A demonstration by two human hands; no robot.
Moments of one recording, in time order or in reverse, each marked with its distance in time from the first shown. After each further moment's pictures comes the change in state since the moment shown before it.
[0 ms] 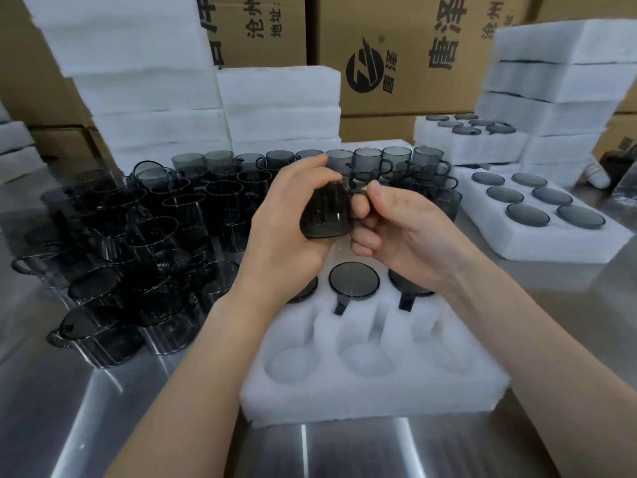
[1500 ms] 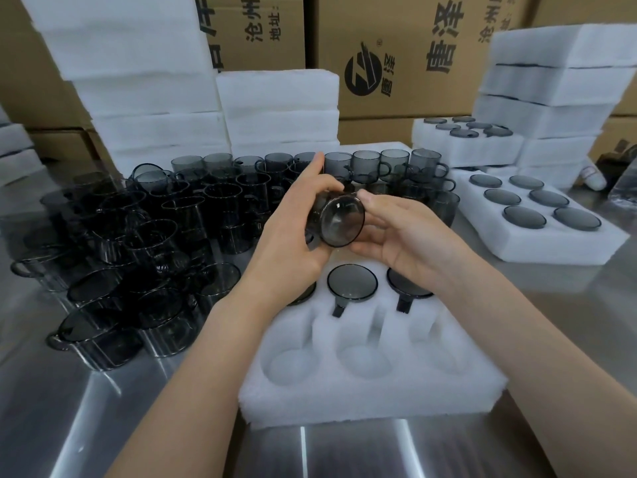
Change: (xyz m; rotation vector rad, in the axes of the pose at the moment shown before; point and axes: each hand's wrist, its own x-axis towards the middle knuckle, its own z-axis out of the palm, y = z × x) left_hand -0.001 0.001 -0.002 -0.168 -0.245 -0.225; right_hand 0.007 0.003 -0.010 -0.115 0.336 0.109
